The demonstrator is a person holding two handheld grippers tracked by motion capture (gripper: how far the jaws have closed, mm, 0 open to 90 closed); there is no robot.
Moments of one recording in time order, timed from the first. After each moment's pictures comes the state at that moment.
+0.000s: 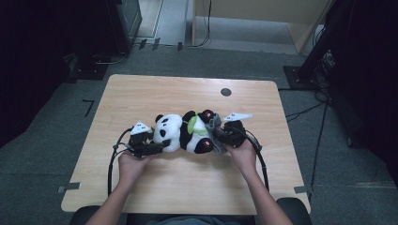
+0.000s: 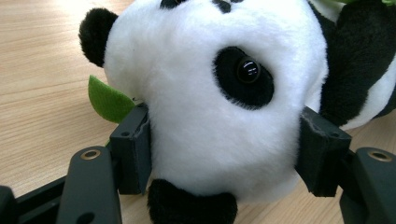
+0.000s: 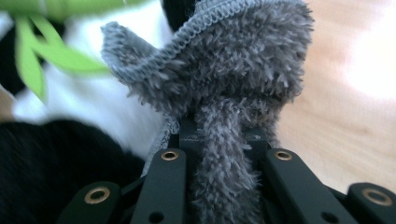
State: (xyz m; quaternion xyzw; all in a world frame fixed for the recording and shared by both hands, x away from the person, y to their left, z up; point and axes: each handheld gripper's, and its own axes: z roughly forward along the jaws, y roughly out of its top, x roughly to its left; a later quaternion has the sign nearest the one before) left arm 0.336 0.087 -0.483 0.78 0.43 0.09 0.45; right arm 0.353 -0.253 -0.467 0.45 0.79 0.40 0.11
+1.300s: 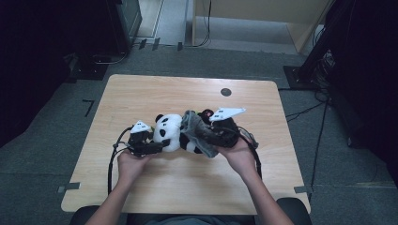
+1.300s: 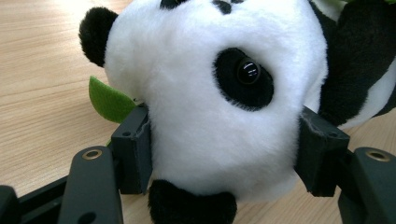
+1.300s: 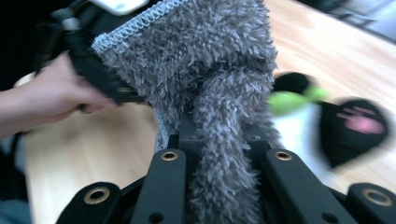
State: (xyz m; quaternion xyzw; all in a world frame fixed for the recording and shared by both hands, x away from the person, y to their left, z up) left arm 0.338 0.087 -0.479 0.78 0.43 0.09 0.44; right arm 0.309 -0.203 -0.375 0.32 0.83 0.44 0.09
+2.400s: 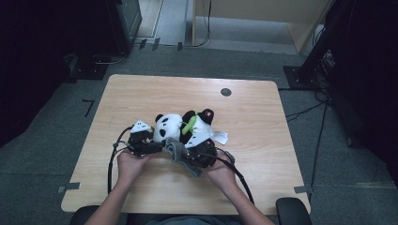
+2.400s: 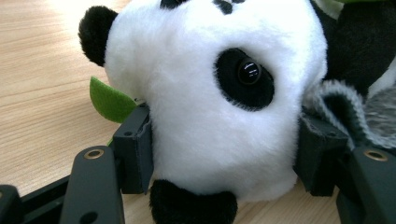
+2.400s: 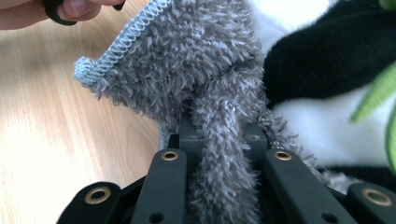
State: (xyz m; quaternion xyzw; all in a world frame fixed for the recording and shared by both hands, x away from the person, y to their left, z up) left arm 0.339 0.087 -0.479 0.78 0.43 0.09 0.44; right arm 0.292 -0.154 -0.458 0.28 0.88 0.37 0.10
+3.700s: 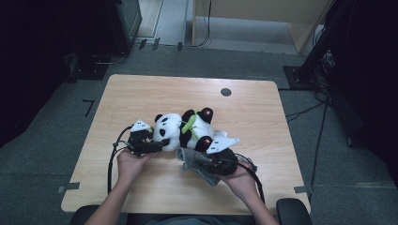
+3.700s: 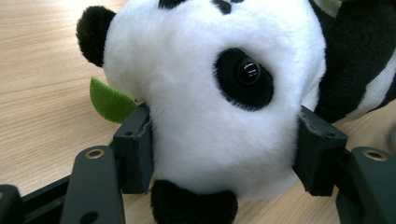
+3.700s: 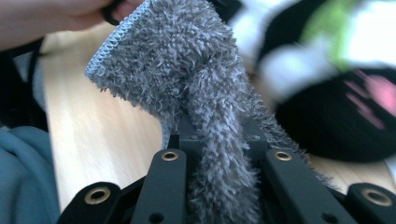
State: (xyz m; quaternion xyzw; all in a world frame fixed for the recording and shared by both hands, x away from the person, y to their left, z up) left arm 0.341 0.087 -0.477 0.78 0.43 0.08 0.44; right arm 0.262 -0.202 -0.437 0.28 0.87 0.41 0.06
